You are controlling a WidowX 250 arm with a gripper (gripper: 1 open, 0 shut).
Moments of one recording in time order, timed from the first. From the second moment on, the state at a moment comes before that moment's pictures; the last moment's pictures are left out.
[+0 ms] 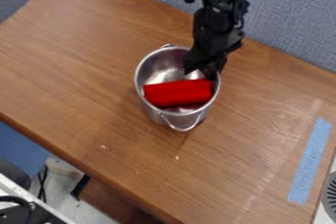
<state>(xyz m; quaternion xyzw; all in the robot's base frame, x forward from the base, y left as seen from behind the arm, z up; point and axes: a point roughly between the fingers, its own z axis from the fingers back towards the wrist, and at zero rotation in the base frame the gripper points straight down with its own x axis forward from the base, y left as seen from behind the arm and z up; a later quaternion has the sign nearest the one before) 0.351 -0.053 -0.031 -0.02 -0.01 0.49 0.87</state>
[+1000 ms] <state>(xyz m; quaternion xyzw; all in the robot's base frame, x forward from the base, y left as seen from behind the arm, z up) 0.328 -0.048 0.030 0.03 0.06 0.25 0.97</state>
